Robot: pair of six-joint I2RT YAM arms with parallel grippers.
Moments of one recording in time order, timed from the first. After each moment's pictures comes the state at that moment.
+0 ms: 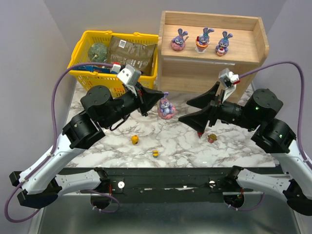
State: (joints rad) left arm -0.92 1.01 1.43 -0.37 0.04 -0.28; right arm 0.82 0.92 1.37 -0.45 -0.37 0.35
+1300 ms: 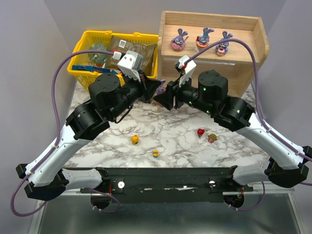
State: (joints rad) left arm -0.91 1.15 1.64 -0.51 -0.20 -0.33; right arm 0.97 1.32 1.65 -0.51 0.09 0.14
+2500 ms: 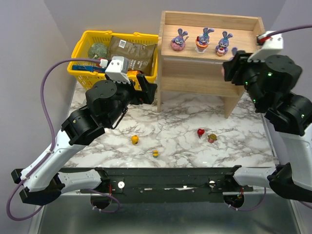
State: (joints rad) left arm -0.91 1.07 1.55 -0.56 -0.43 -0.42; right arm 0.70 1.24 1.98 -0.89 0.58 0.13
